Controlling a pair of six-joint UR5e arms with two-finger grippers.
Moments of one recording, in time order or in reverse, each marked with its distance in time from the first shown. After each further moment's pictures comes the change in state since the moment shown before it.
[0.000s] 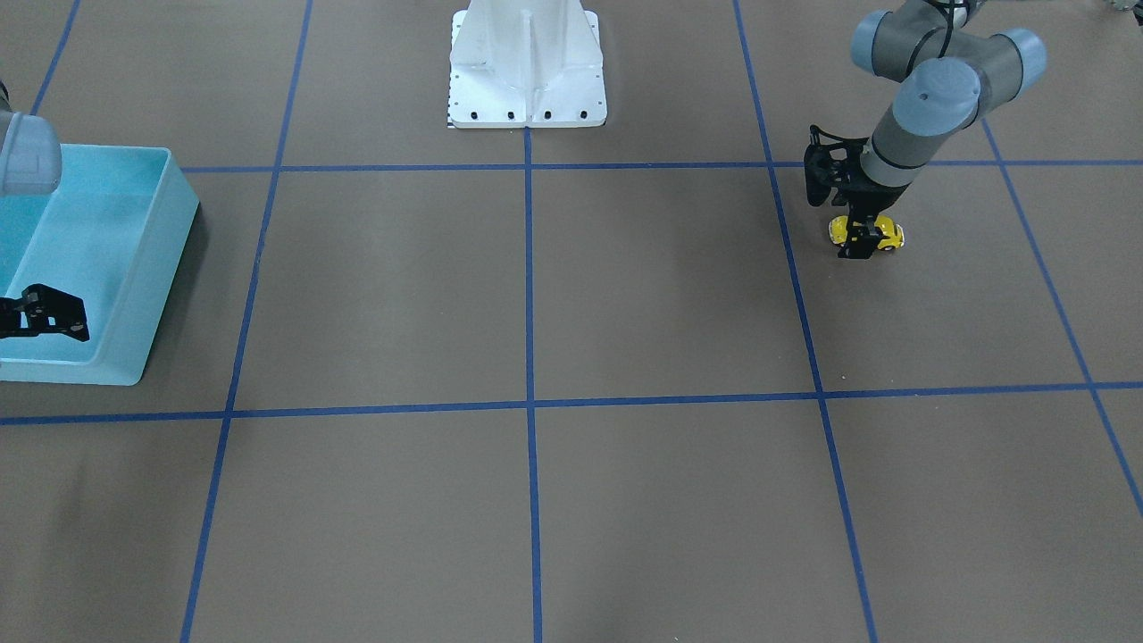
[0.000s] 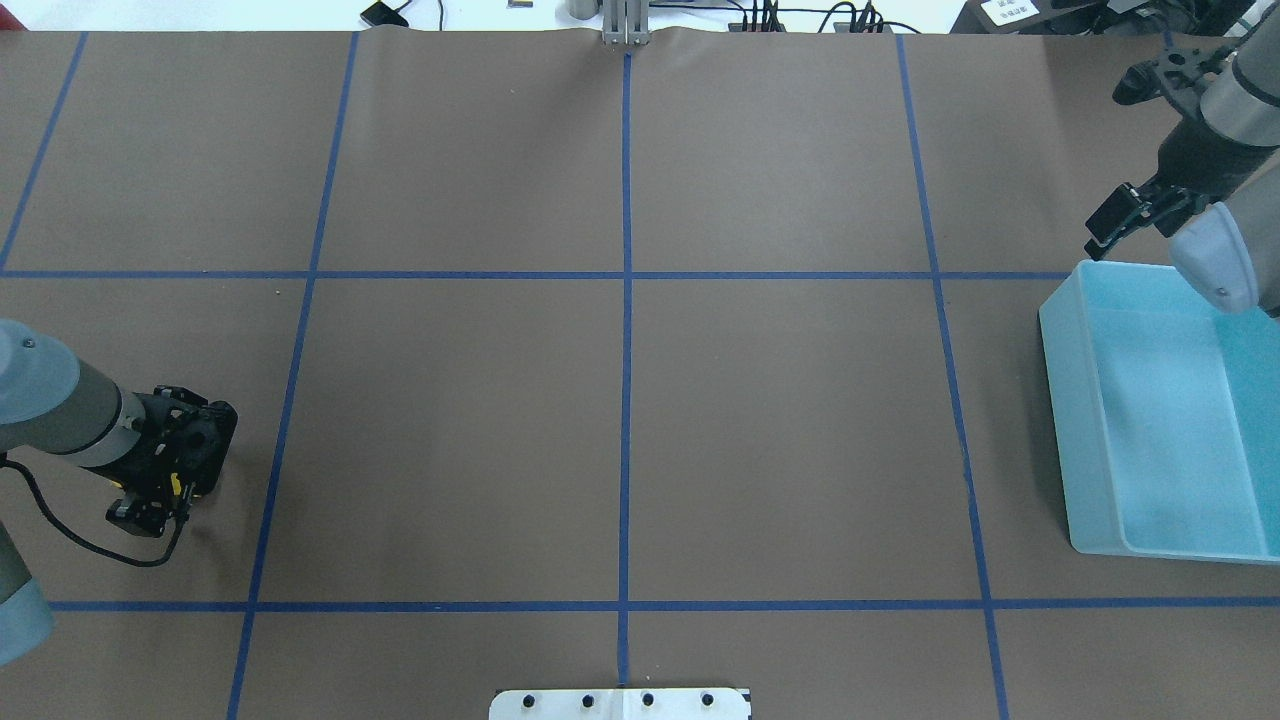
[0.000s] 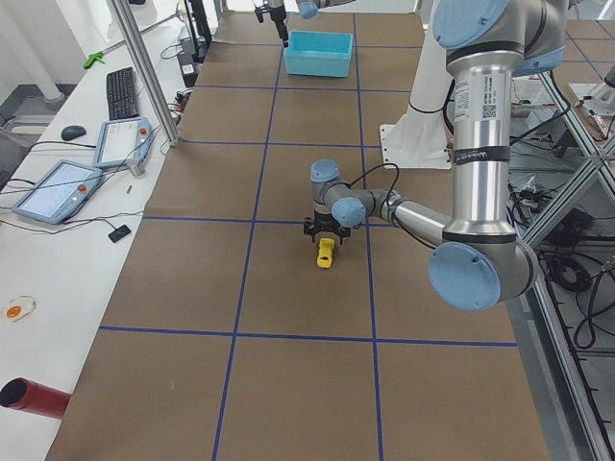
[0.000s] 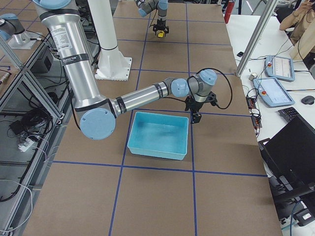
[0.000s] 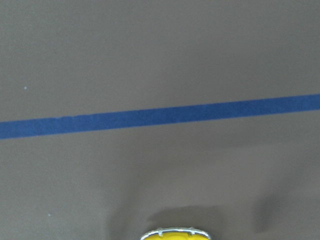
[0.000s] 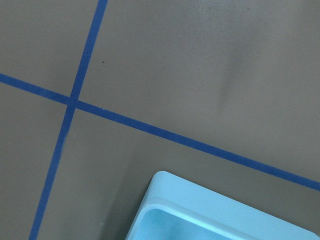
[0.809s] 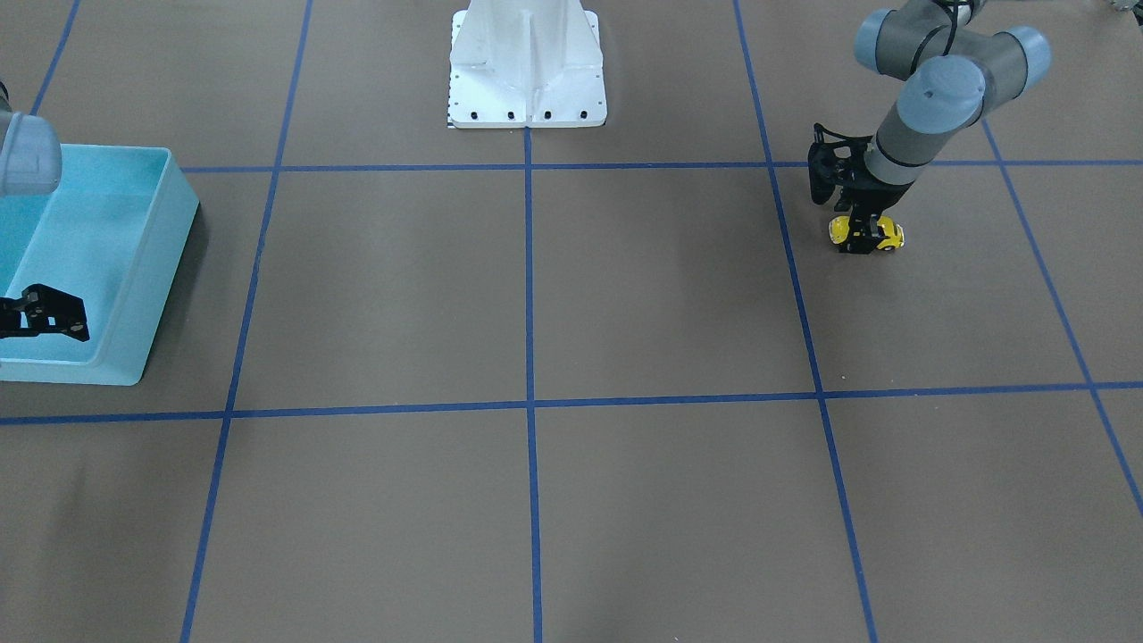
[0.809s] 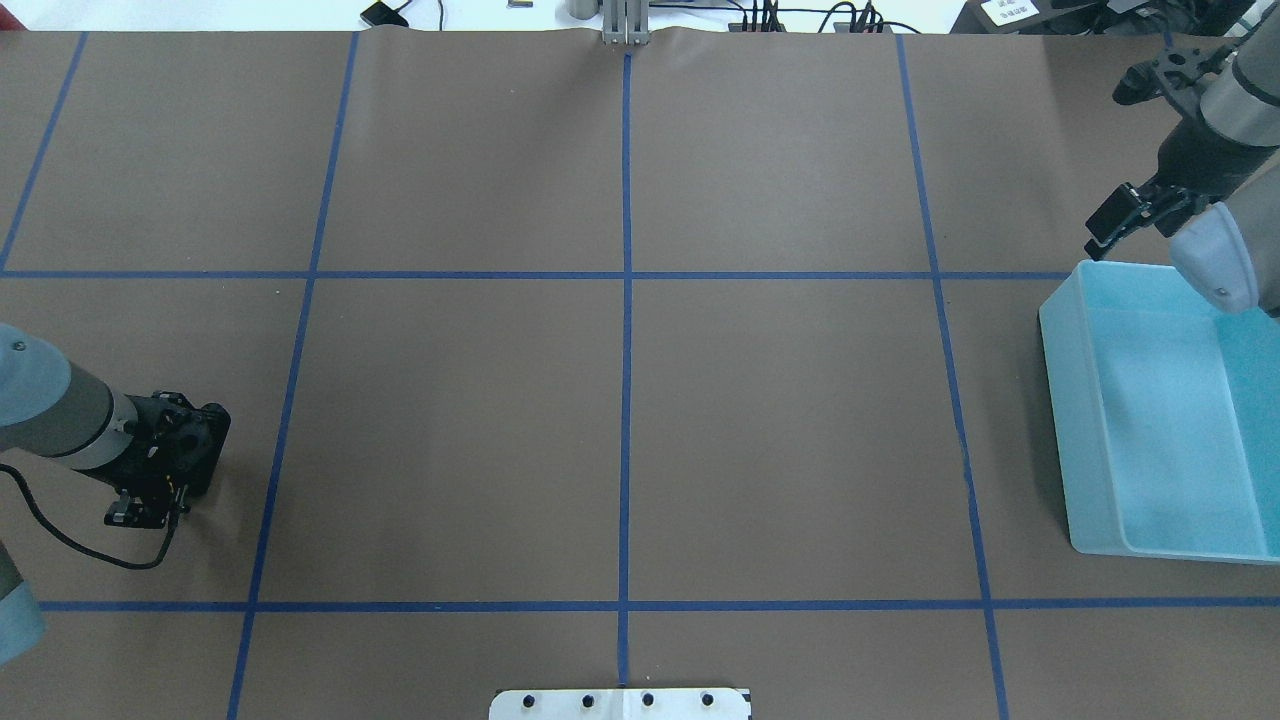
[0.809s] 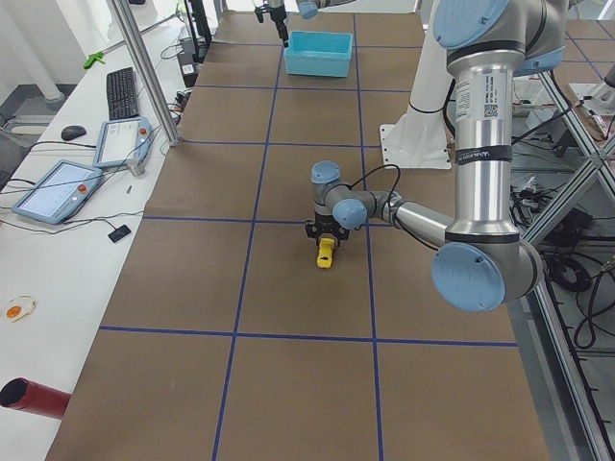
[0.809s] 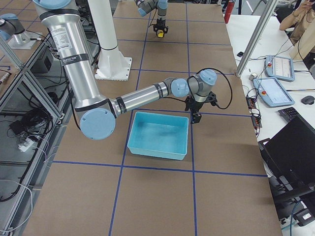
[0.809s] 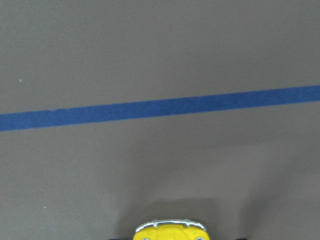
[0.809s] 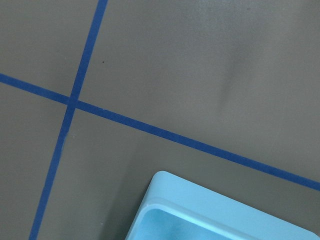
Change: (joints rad) left arm -0.002 0.014 -0.005 -0.005 -0.002 0.000; right arm 0.000 0.000 0.000 0.000 0.000 0.000
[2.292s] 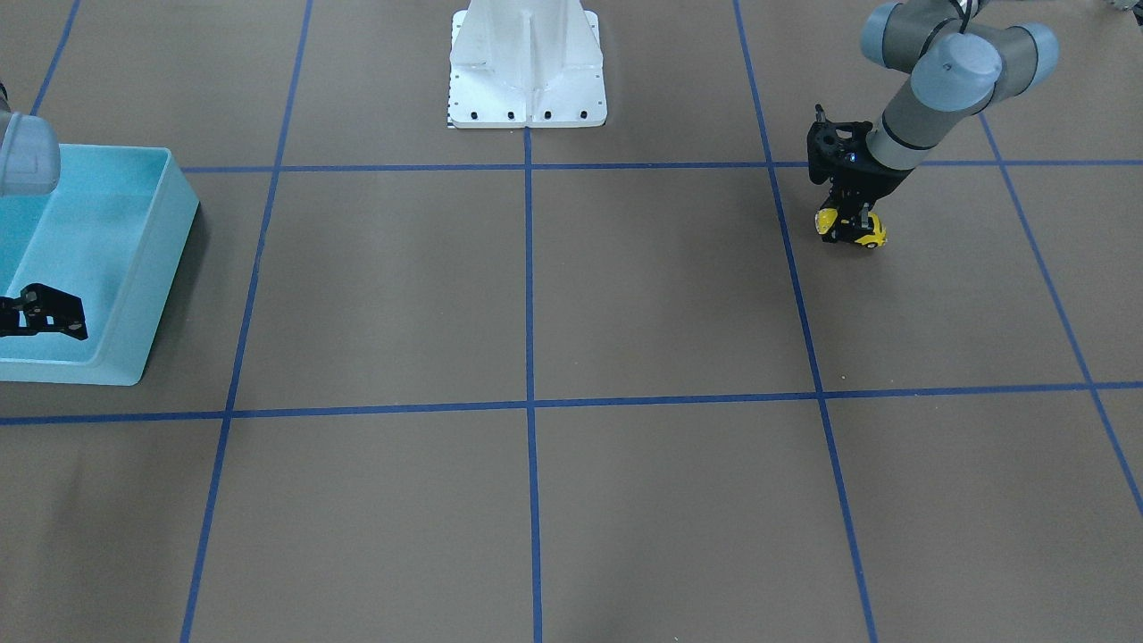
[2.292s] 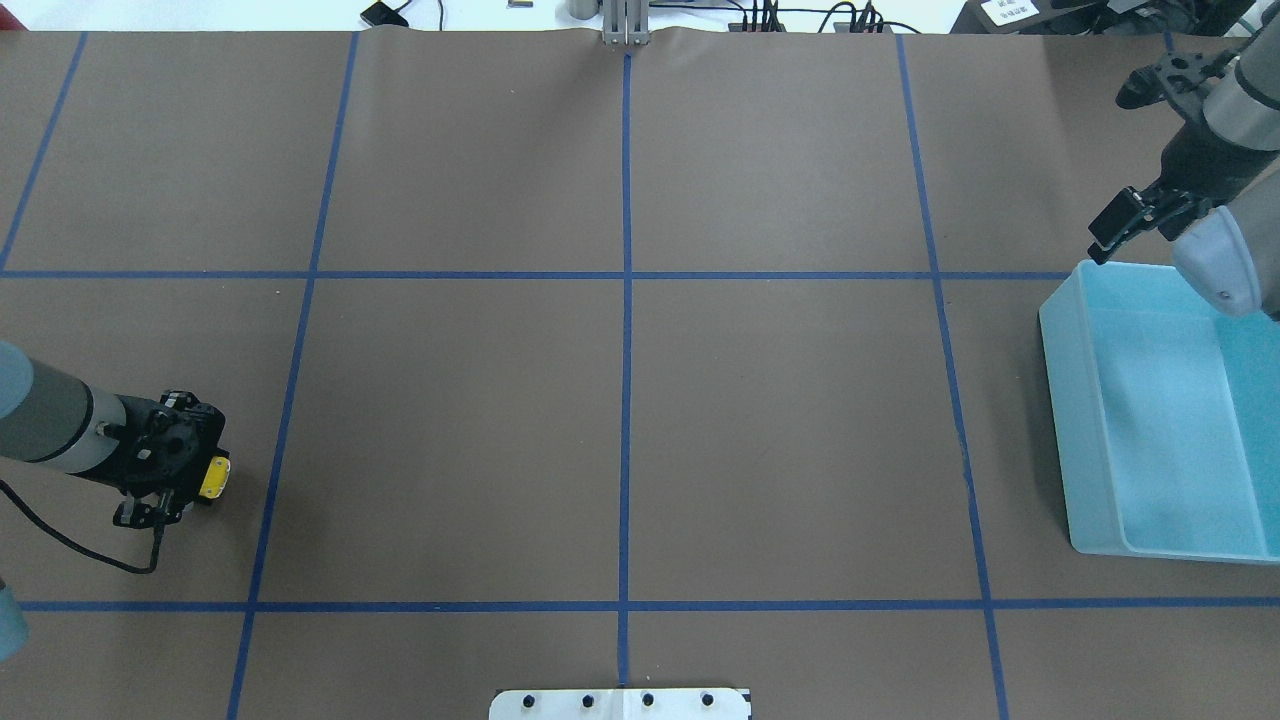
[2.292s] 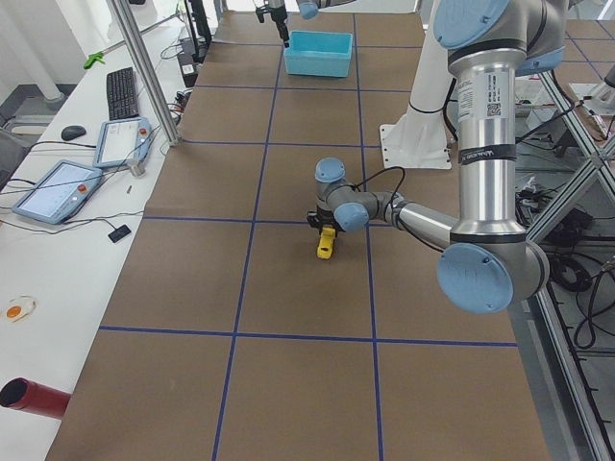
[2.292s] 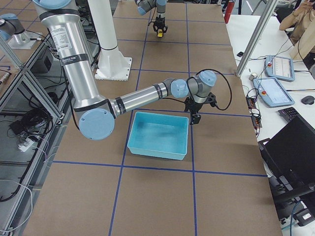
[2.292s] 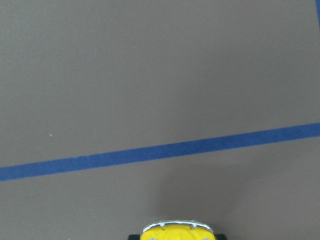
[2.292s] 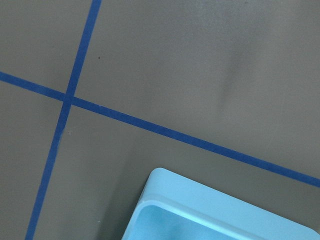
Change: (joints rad) left arm -0.005 0.025 -0.009 -0.181 -0.039 -0.011; right arm 0.000 -0.008 0.000 0.000 0.000 0.000
